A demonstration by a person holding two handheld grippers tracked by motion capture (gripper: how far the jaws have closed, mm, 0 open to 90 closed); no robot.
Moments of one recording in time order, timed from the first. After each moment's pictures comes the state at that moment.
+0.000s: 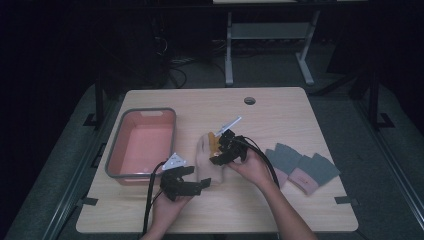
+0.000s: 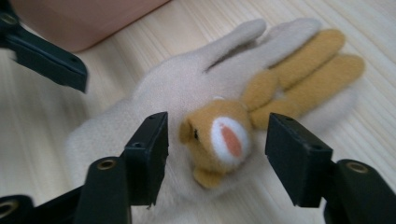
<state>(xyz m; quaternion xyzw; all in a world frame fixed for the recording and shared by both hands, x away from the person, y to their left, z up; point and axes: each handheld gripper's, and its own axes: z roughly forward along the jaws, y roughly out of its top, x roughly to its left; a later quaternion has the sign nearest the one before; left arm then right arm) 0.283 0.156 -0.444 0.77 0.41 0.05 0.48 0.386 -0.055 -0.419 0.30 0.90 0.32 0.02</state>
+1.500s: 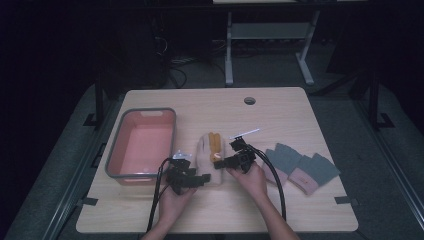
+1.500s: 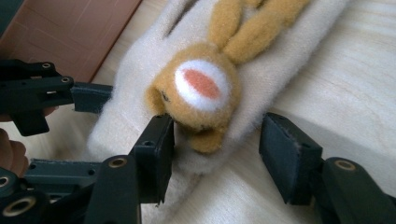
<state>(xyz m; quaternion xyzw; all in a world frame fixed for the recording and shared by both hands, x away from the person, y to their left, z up) 0.308 0.145 -0.462 0.78 0.50 0.02 0.38 0.375 -0.079 -0.462 0.48 0.79 0.37 -0.09</state>
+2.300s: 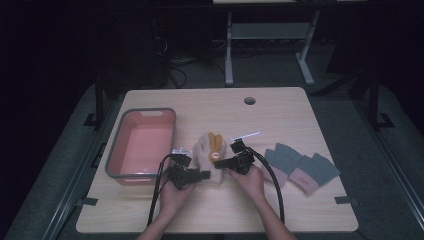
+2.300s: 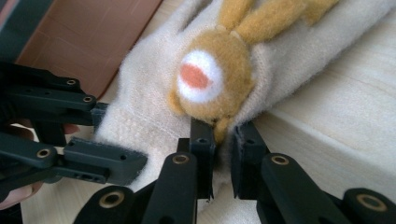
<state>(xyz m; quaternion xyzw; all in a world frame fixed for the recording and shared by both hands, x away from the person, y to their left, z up) 0.321 0.145 -0.460 0.78 0.48 -0.03 0.40 0.371 -0.078 -0.469 0.48 0.77 0.40 -0.11</state>
